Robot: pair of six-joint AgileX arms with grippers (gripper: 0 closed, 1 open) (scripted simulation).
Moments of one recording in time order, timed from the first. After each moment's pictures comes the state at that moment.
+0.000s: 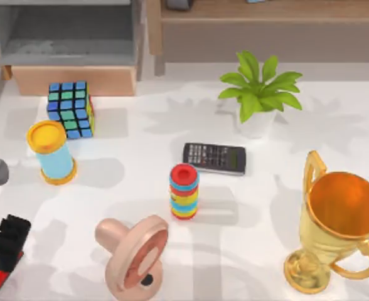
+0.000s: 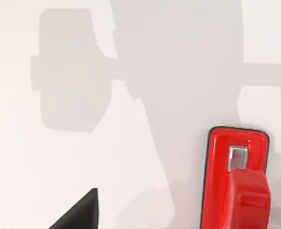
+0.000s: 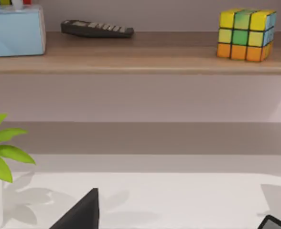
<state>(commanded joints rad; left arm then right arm) -0.04 1.06 0.60 -0.73 0.00 0.28 0.00 0.00 0.00 0.00 0.00 0.00</state>
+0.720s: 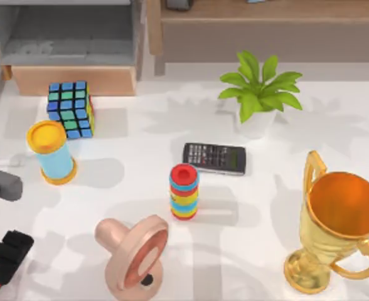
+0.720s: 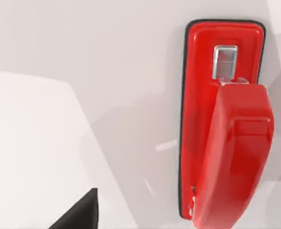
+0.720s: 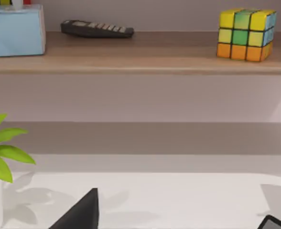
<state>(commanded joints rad) -0.04 1.35 0.74 -0.96 0.00 0.34 0.00 0.00 0.00 0.00 0.00 0.00</state>
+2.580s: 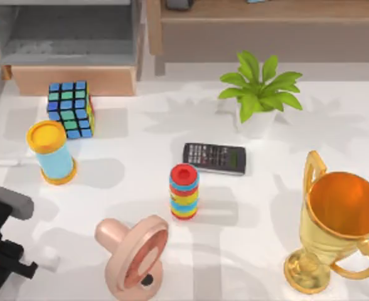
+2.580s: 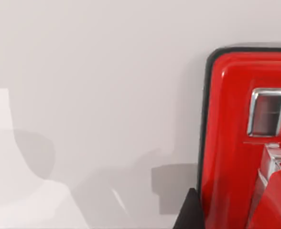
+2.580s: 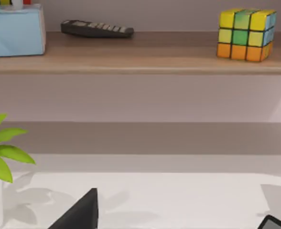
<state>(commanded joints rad) -0.04 1.47 0.61 -0.71 0.00 0.35 0.00 0.00 0.00 0.00 0.00 0.00</state>
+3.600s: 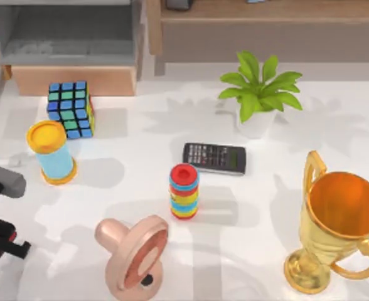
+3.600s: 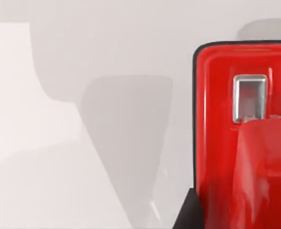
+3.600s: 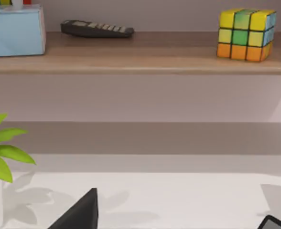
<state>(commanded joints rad) -0.03 1.39 0.72 -0.85 0.00 0.35 0.00 0.00 0.00 0.00 0.00 0.00</state>
